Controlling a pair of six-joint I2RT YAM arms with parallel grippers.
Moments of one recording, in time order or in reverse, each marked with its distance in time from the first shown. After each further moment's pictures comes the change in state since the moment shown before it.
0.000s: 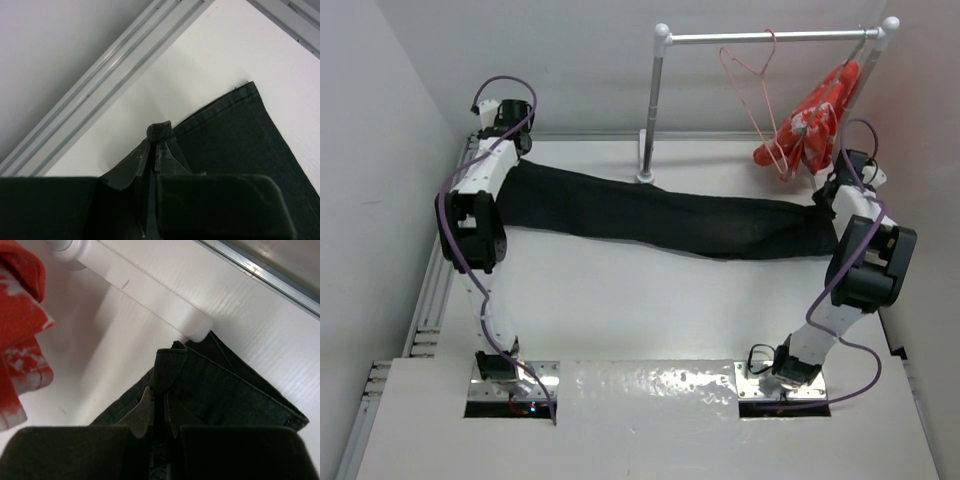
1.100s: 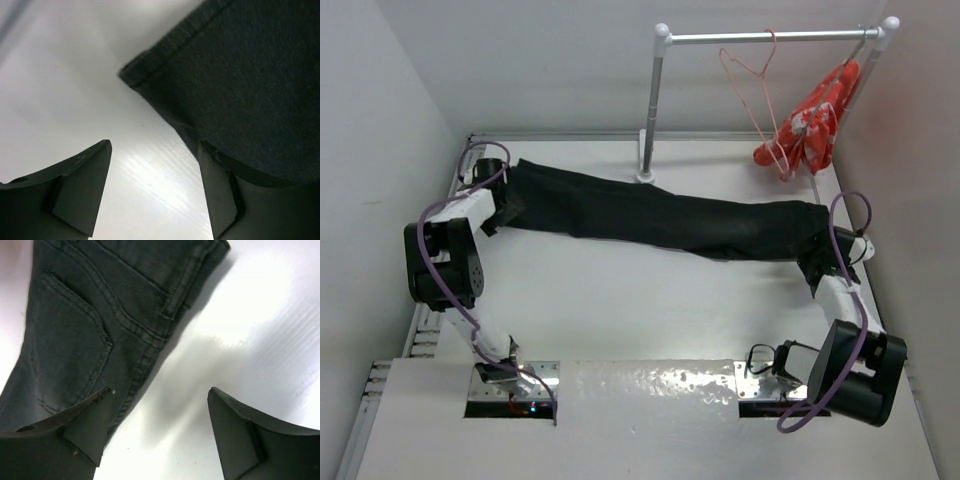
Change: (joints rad) left arm 0.129 -0.345 -0.692 0.181 0.435 -0.130; right arm -0.003 -0.655 -0.770 0.204 -0.117 0.080
